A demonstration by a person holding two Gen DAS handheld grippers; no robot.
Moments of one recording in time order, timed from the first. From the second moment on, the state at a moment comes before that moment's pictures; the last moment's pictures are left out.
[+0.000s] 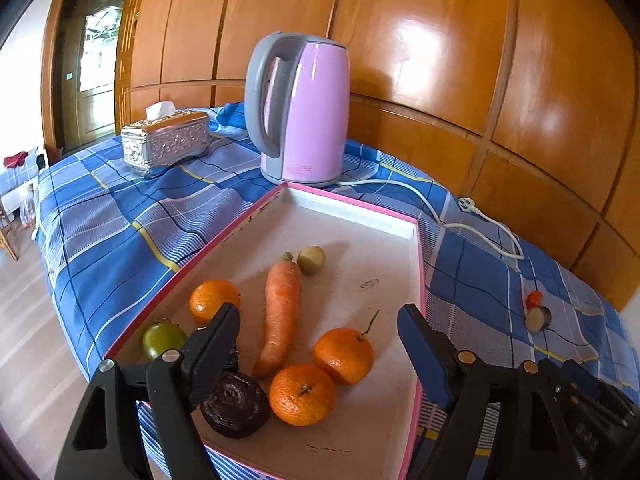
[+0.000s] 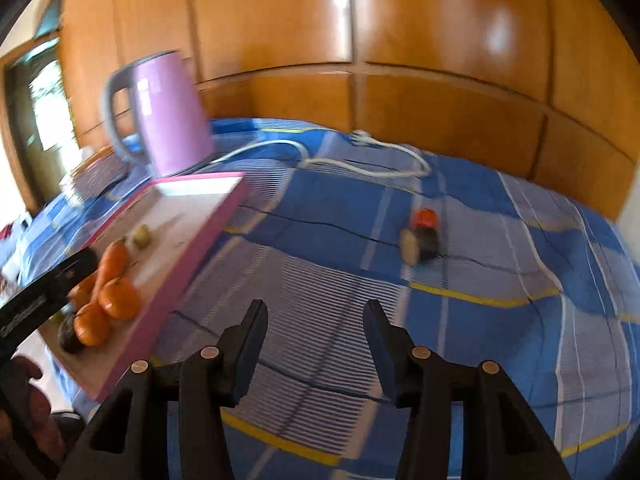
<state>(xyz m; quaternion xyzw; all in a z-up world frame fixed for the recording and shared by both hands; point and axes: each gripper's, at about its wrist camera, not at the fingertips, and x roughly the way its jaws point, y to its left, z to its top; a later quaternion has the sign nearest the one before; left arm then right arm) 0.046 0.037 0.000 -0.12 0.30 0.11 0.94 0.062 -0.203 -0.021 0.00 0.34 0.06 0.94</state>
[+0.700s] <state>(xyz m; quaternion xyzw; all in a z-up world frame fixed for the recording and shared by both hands) 0.043 -0.023 0.002 -0.03 0.29 -0.03 0.95 0.076 -0.289 -0.040 0.16 0.38 -0.07 0.91</state>
